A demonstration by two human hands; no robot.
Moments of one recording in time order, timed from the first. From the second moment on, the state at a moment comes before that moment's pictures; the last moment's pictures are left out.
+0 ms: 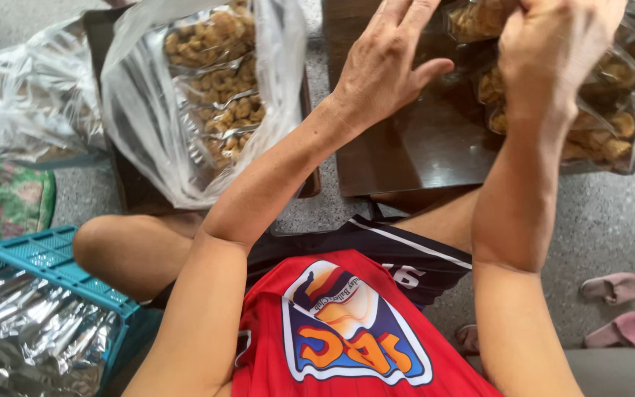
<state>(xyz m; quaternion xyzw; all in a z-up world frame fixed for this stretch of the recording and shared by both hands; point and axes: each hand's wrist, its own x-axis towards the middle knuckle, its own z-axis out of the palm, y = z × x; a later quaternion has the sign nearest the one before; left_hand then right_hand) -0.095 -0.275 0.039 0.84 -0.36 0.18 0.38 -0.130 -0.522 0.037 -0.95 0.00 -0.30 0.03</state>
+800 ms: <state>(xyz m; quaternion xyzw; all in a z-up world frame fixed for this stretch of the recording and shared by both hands) -0.072 -0.008 -0.043 0.95 -0.28 0.13 0.06 -0.081 -0.260 0.005 -0.96 -0.04 -0.06 0.27</state>
